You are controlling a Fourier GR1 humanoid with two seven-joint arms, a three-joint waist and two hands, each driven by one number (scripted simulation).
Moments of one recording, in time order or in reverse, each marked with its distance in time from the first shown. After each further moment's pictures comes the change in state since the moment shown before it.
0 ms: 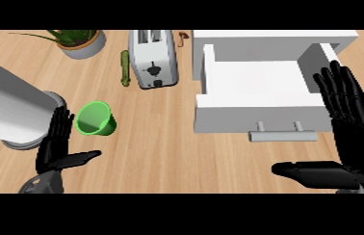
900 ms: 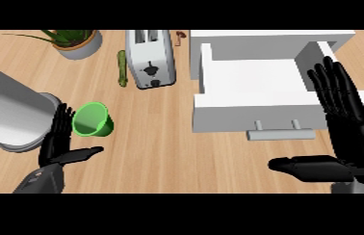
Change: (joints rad) left arm -0.154 0.053 0.020 0.303 -0.041 0.003 -0.138; right arm -0.035 0.005 0.000 0.039 -0.001 0.014 -0.009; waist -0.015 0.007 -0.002
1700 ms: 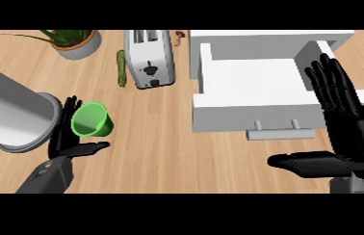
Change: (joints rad) left arm -0.041 -0.034 0.007 -0.012 0.019 -0.100 0.016; right arm -0.024 -0.003 -0.006 0.023 -0.009 0.009 0.014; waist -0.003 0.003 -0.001
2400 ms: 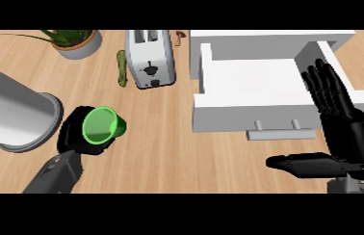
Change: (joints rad) left arm -0.015 -0.049 0.015 -0.050 0.053 -0.115 0.035; right arm 0.026 0.005 0.006 0.026 0.018 0.004 -0.030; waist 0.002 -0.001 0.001
